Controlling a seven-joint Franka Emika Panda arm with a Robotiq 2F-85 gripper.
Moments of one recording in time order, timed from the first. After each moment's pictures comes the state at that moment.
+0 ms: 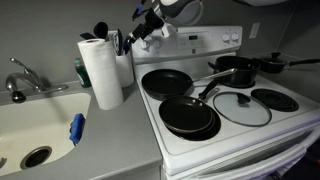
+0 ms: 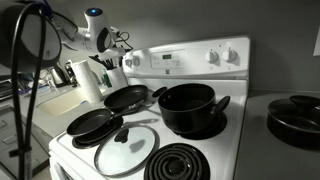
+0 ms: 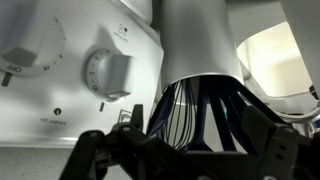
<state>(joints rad) 0.19 0.72 0.27 -1.14 0.15 2.63 -0.47</state>
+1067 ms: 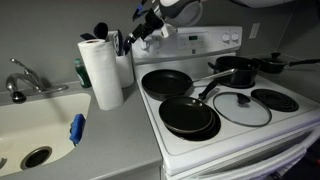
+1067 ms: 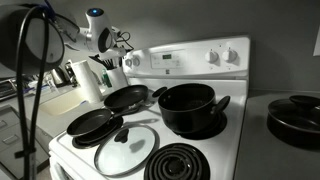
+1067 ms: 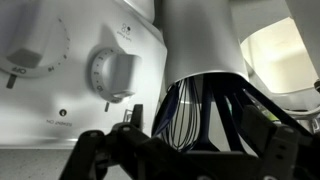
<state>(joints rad) 0.19 0.74 0.27 -1.11 0.15 2.63 -0.45</state>
